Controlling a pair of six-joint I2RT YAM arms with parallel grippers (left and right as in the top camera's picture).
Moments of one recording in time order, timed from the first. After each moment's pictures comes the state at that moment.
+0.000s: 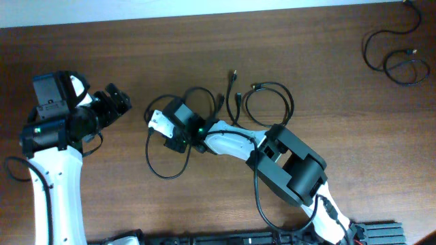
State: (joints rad) left arm 0.20 1.31 1.26 -0.94 0.23 -0.43; right arm 0.86 2.22 1.41 -0.05 -0.21 -0.28
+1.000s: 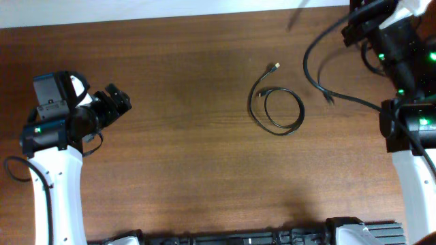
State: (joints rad) left arm 0.20 1.31 1.26 -0.94 0.22 -0.43; right arm -0.04 1.20 1.39 0.13 -0.49 0.02
